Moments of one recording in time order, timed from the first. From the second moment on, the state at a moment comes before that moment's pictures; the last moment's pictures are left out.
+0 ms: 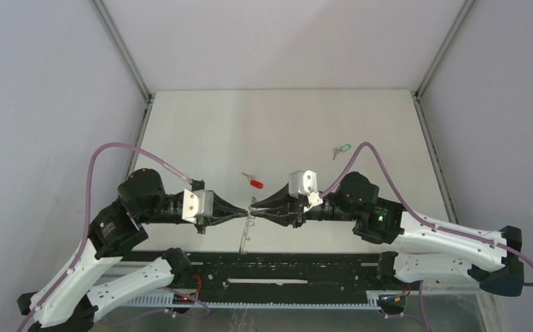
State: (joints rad) left arm -0.85 0.64 1.09 -0.63 0.66 0.29; right arm 1.23 1.00 0.96 0.15 -0.33 -0.10
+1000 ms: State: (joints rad) left arm -0.85 0.64 1.09 -0.64 0.63 0.24; right arm 1.21 1.04 0.97 0.15 -0.39 -0.02
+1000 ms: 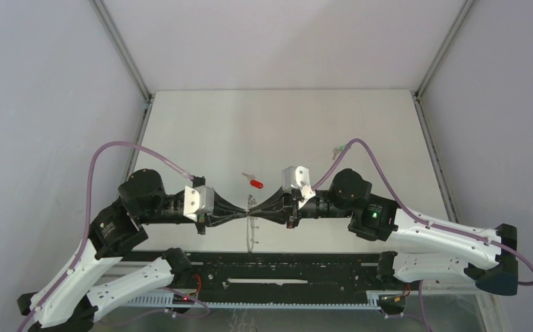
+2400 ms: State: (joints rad) left arm -0.59 0.67 0.91 -0.47 0.75 0.05; right arm 0.23 1.41 0.78 0.06 0.00 0.37
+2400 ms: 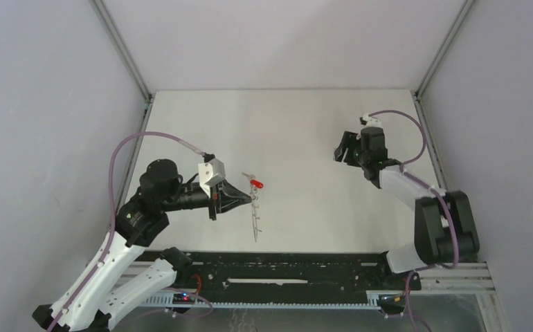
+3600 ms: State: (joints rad) left arm -0.59 0.66 0.91 -0.48 0.76 0.08; right arm 0.11 1.95 1.25 -0.14 -0.12 0.48
